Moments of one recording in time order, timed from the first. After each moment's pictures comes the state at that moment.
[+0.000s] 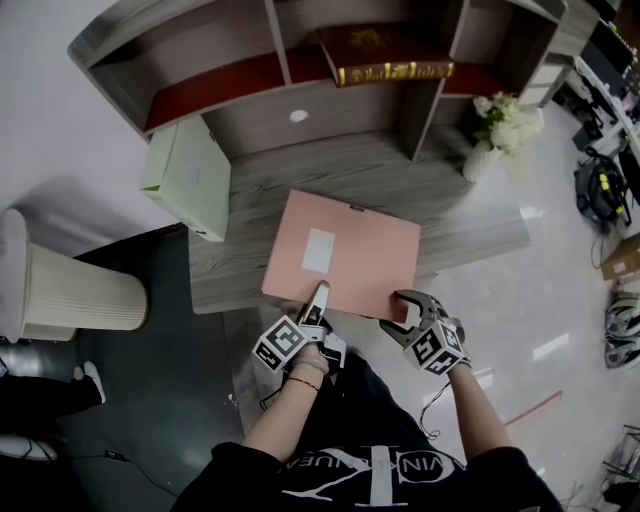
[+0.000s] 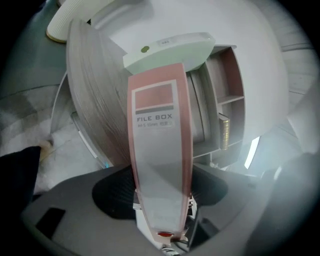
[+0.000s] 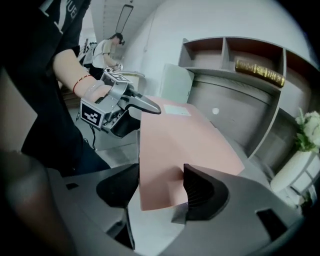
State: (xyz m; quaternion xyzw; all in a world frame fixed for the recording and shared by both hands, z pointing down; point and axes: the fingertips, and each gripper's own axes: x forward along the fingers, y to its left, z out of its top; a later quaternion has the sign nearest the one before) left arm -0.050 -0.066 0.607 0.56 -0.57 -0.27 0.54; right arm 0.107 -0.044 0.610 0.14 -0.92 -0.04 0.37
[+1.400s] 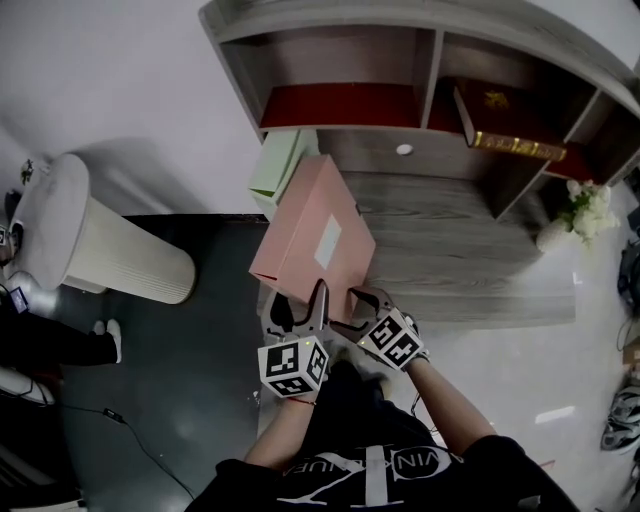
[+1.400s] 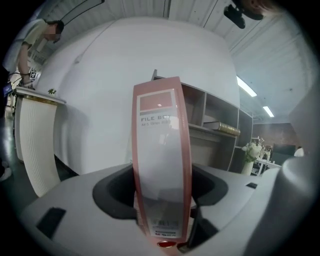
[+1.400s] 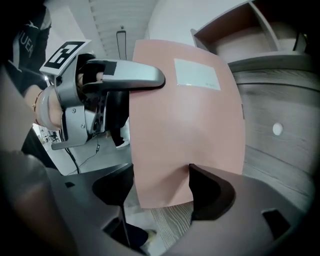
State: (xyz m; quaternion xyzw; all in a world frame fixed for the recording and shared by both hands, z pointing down) left arm -0.238 -0.053 0.435 0.59 -0.79 -0.01 0.14; right arm -0.173 -0.042 0.559 -0.01 -0.96 0.05 0.26
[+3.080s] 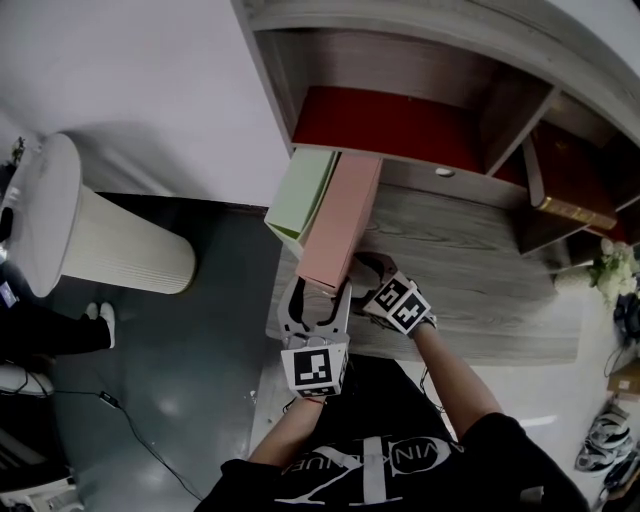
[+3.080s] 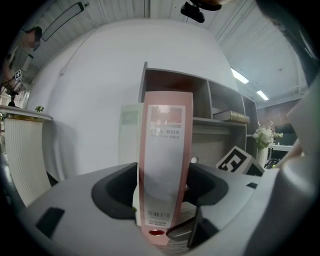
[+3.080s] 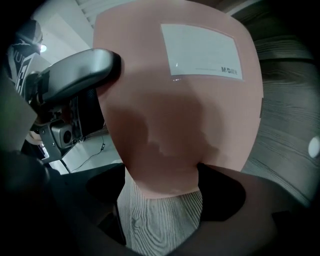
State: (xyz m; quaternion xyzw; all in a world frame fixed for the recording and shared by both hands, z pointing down) left arm -0.290 -0.128 0.437 0.60 -0.80 0.05 0.07; right arm -0.281 -0.144 0.572 -0.08 -0.95 0.05 0.29
